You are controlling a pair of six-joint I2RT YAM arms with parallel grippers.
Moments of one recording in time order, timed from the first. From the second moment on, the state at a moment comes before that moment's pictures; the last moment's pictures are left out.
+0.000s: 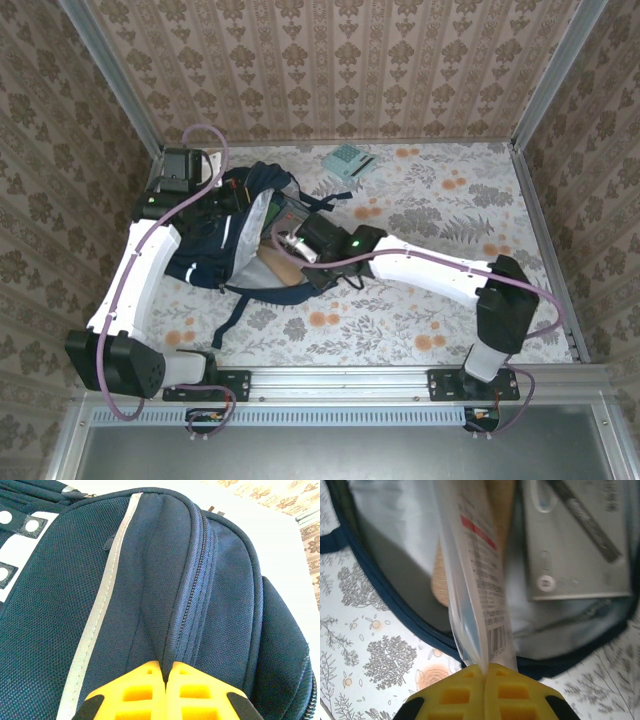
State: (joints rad) left arm -0.21 1.29 1.34 -0.81 0.36 -0.37; right arm 0.97 1.72 1.41 -0.71 0.08 0.07
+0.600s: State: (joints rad) left arm -0.20 1.29 1.34 -0.82 0.40 -0.39; right arm 1.09 1.96 1.61 -0.63 0.25 -0.07
